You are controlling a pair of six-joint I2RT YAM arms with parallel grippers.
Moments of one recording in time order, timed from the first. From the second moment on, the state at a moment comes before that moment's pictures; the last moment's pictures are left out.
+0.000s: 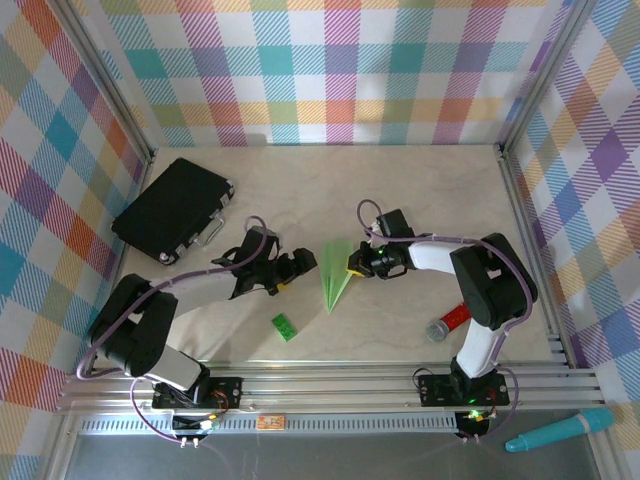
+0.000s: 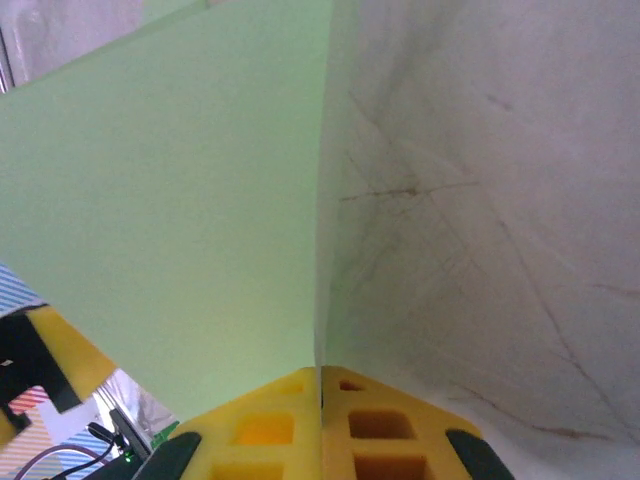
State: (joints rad) left arm -0.53 1.51 0.69 -0.02 0.37 -0.97; right arm 0.45 1.79 0.89 -0.11 -0.62 0.72
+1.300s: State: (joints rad) left arm -0.56 1.76 0.96 -0.14 0.30 -0.86; right arm 0.41 1.79 0.88 -0.05 -0.67 0.72
